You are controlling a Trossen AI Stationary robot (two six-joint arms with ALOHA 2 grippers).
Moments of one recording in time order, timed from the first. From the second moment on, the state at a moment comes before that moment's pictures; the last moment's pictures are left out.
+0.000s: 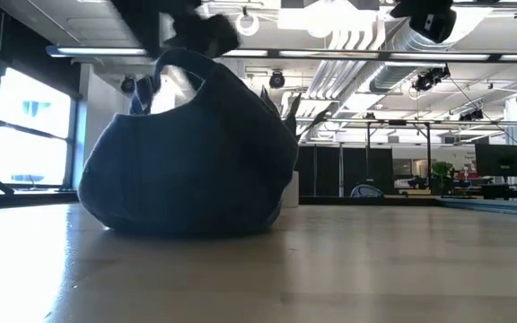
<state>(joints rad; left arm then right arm) -0.34 1.82 1.58 -0.93 0.10 -0.03 0.16 0.92 0.97 -0.63 0.12 0.55</state>
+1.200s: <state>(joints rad) 0.11 1.99 1.57 -1.01 0.37 -0.61 0.17 0.94 0.97 -0.62 0.10 0.62</state>
